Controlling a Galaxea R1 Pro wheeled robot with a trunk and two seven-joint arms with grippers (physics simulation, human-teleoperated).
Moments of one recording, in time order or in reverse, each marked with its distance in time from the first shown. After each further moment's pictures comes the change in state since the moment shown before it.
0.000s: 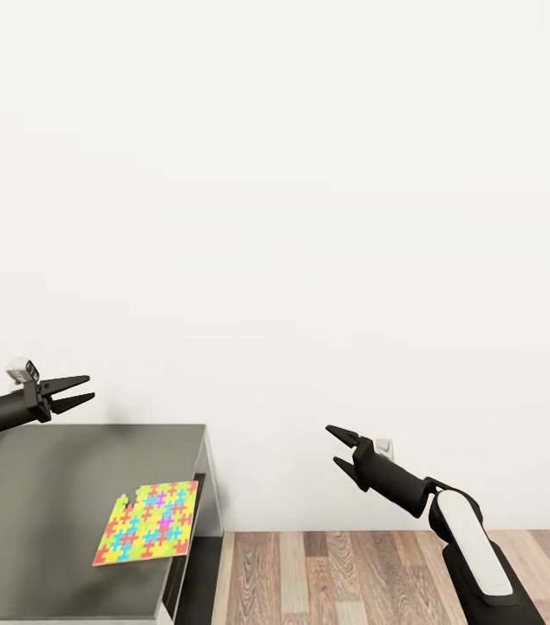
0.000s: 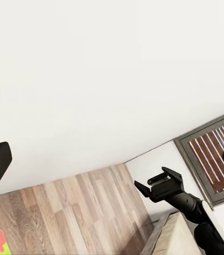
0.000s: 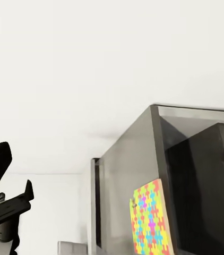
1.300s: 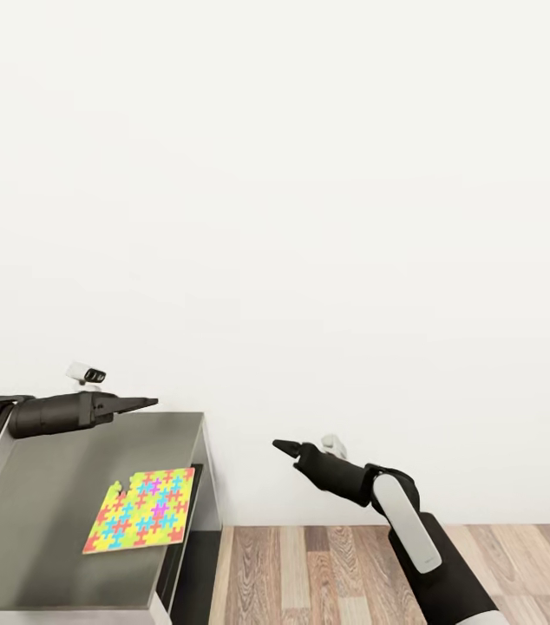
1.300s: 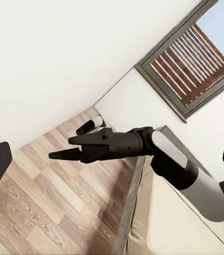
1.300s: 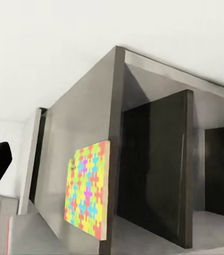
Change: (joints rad) left arm 0.158 -0.111 -0.260 -0.498 0.194 0.058 -0.001; right arm -0.096 0.055 0.263 0.088 0.225 -0.069 -0.004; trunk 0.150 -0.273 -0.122
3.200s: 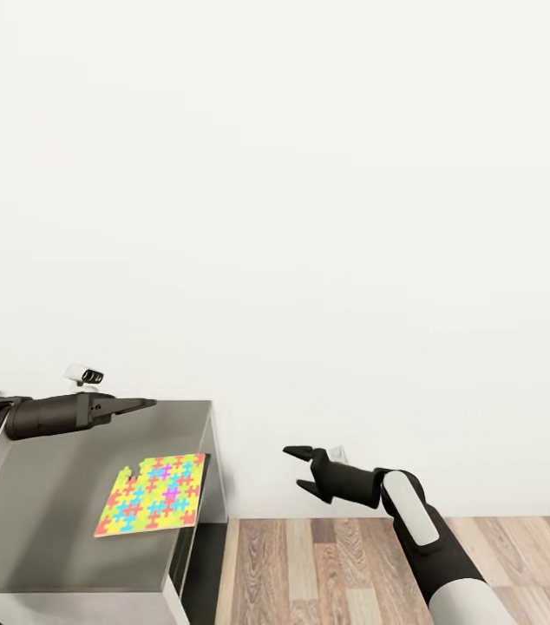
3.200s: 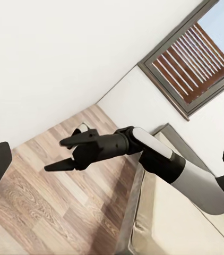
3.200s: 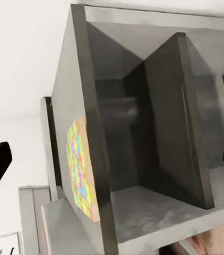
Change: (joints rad) left arm 0.006 0.007 0.005 0.001 0.003 0.002 0.000; right arm -0.089 0.024 -0.187 0.283 -0.017 0.198 0.095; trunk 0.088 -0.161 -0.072
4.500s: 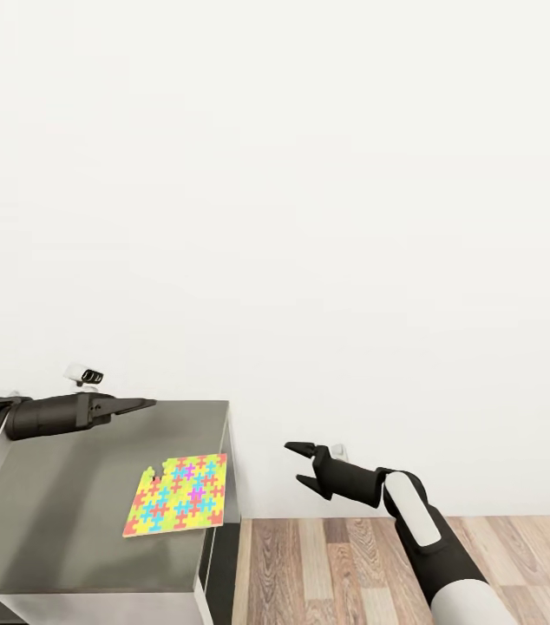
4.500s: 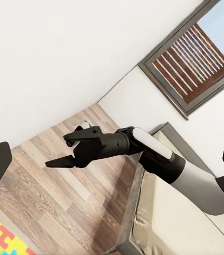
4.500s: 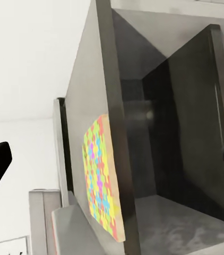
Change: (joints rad) left arm 0.000 0.000 0.001 0.003 0.000 0.000 0.000; right arm 0.002 -0.006 -0.006 0.003 0.008 -0.014 0.065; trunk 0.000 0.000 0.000
